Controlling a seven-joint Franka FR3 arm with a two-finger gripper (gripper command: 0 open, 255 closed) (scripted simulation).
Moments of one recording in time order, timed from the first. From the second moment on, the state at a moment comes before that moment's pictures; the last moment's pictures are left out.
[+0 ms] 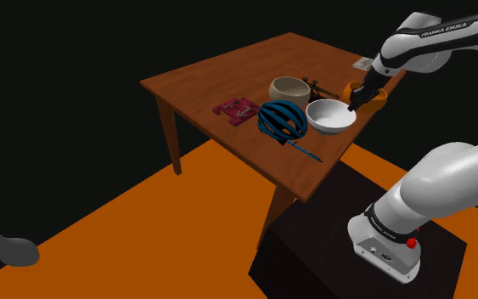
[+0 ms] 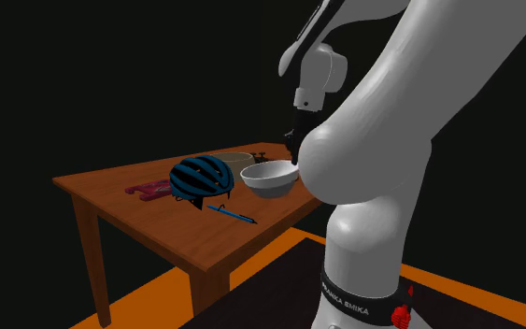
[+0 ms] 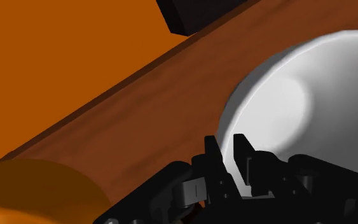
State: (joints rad) arm -0.12 -0.47 -0.66 -2.58 -0.19 2.26 -0.25
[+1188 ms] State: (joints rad) arm -0.13 -0.57 -0.58 -2.40 -0.19 1.99 -0.21
